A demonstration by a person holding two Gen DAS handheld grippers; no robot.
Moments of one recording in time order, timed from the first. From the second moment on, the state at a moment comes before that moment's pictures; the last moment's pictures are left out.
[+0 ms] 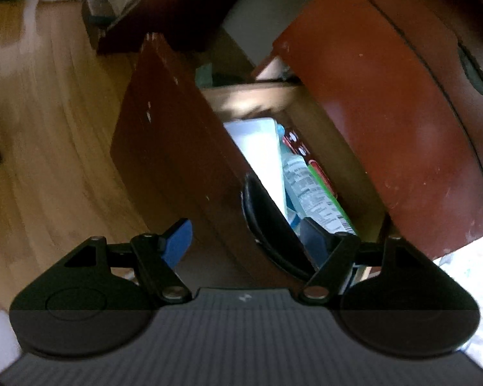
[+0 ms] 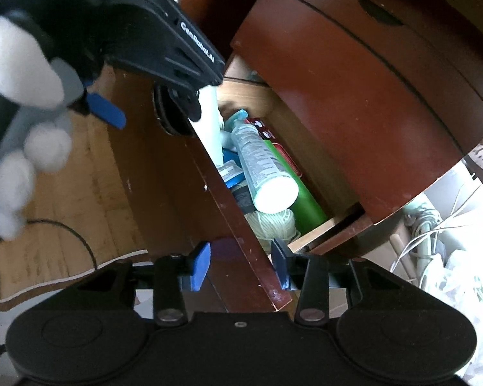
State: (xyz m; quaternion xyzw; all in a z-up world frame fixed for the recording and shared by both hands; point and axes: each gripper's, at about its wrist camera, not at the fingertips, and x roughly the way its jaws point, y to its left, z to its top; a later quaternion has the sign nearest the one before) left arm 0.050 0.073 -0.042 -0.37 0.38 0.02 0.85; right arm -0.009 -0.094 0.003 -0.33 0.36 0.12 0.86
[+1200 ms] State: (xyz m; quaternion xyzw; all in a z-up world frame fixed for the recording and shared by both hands) left arm 0.110 0.047 -0.086 -0.46 0.29 -0.09 0.83; right arm 0.047 -0.114 -0.040 -0.37 0.30 0.01 0.88
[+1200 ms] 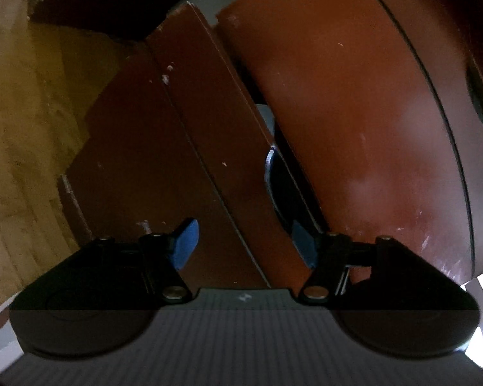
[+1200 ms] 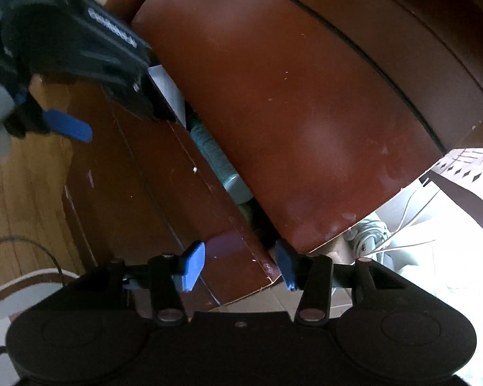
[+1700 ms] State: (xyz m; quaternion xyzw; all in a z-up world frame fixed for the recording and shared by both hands) left arm 0.108 0.043 -0.074 -0.37 0.28 -0.10 0.88; right arm 0.027 -0.112 -0.069 -0.31 0.21 0.10 0.92
